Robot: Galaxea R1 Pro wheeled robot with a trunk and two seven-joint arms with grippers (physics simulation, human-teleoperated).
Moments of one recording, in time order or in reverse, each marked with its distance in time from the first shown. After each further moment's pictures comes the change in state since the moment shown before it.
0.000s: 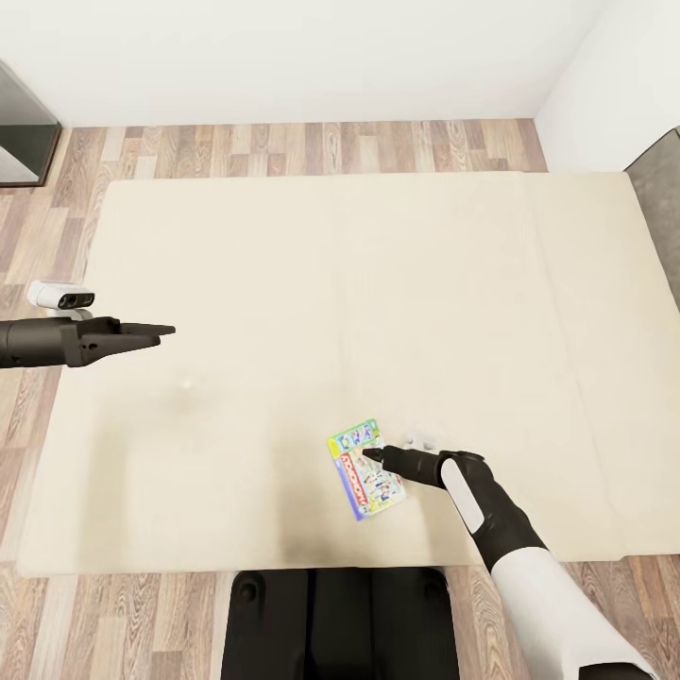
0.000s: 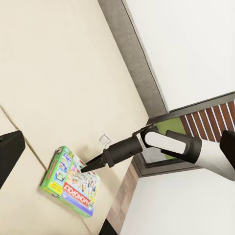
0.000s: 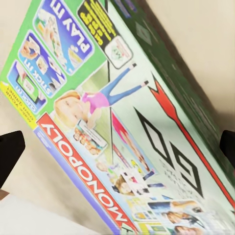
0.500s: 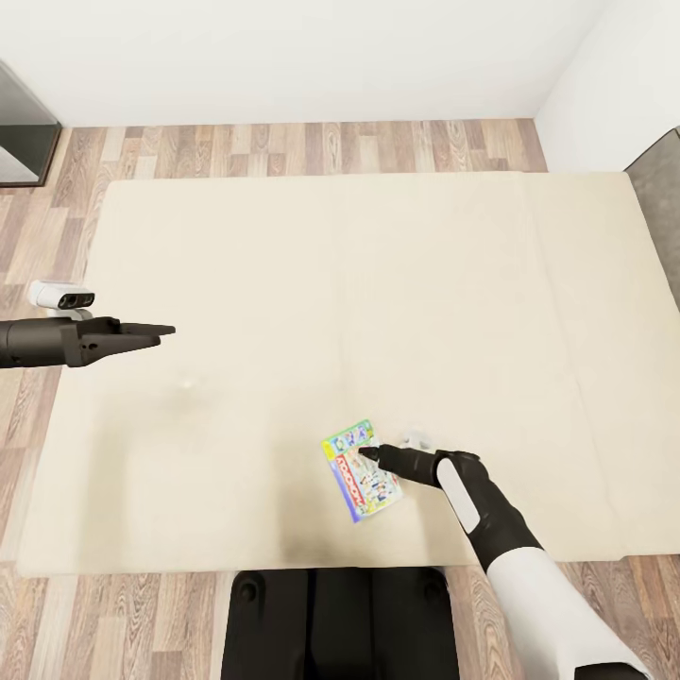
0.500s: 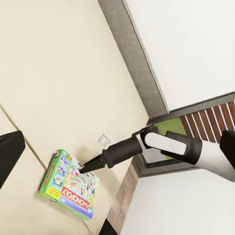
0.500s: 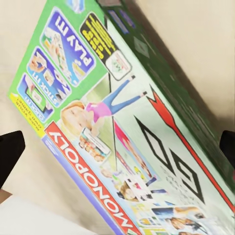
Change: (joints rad) left arm 0.006 -0.006 -0.002 0.004 -0.006 -0.001 0.000; right arm -0.006 0.021 0.008 -0.009 0.005 -0.009 -0.004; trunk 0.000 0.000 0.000
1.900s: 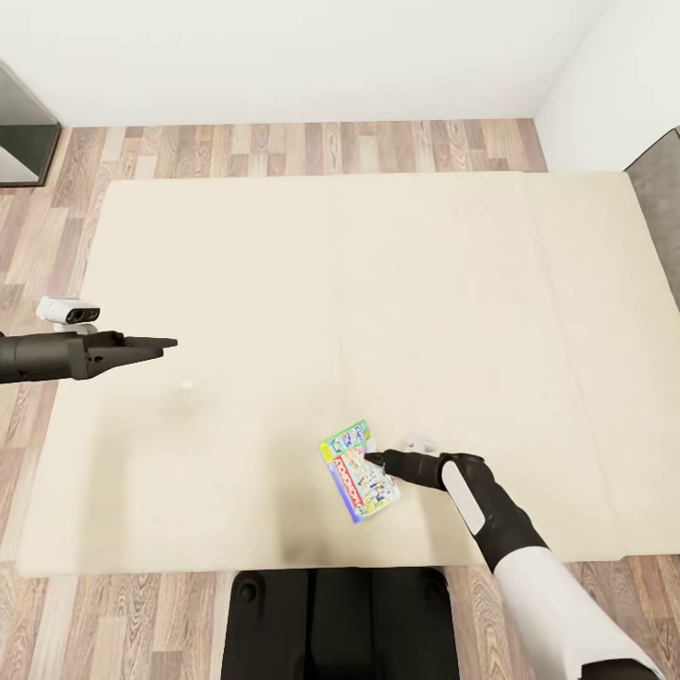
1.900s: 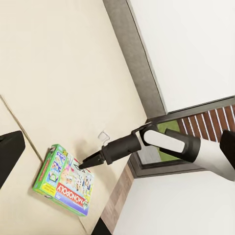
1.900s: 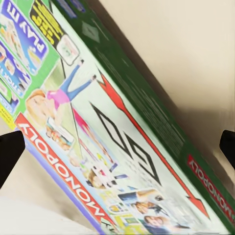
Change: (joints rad) left arm 0.046 -0.008 0.026 0.001 -0.001 0.000 0.002; right arm 0.001 -0.037 0.020 0.034 -0.002 0.000 0.007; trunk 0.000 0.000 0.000
